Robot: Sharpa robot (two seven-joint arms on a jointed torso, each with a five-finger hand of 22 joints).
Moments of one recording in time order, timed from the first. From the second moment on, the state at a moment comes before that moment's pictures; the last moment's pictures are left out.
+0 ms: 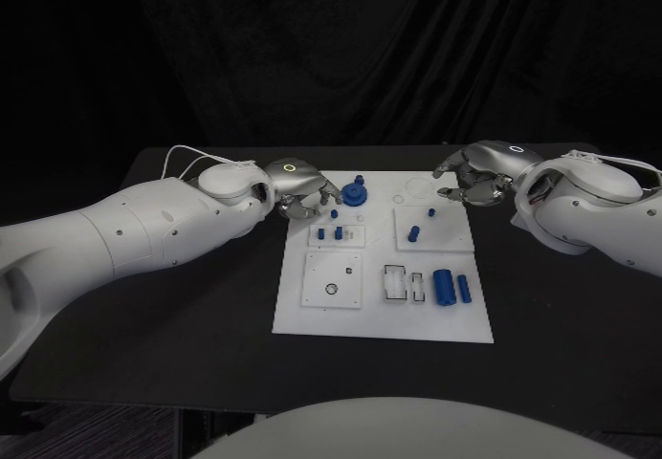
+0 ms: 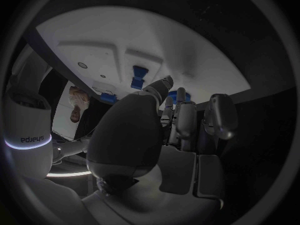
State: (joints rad) left arm 1.29 -0.47 -0.21 1.00 -1.68 -0.29 0.31; left_hand 1.49 -0.11 0.33 0.07 0.17 0.72 -0.06 0.07 0.43 0.89 0.03 0.17 0.53 1.30 -0.03 1.33 1.13 0.08 1.31 0.10 1.19 1.31; right arm 1.39 -1.01 -0.25 1.55 -1.46 -0.35 -0.13; right_hand 1.36 -0.04 0.26 0.17 0.29 0.76 0.10 0.08 0.35 1.46 0.00 1.50 1.31 1.47 -0.06 1.49 1.31 0.08 1.40 0.06 1.15 1.31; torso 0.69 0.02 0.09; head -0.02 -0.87
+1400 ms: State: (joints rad) left arm 1.20 -0.88 -0.21 1.36 -0.43 -0.19 0.67; left_hand 1.27 0.16 -0.24 0.29 0.18 0.12 -0.19 0.02 0.02 0.00 -0.13 0.00 0.00 0.00 0.04 0.00 0.00 0.16 0.03 0.16 0.03 0.16; right arm 1.39 -1.00 -0.25 1.56 -1.73 -0.26 -0.11; right_hand 1.39 -0.14 0.20 0.24 0.29 0.78 0.08 0.07 0.31 0.62 0.12 0.42 0.44 1.30 0.02 0.95 1.08 0.16 1.22 0.13 0.54 1.30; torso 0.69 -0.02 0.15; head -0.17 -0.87
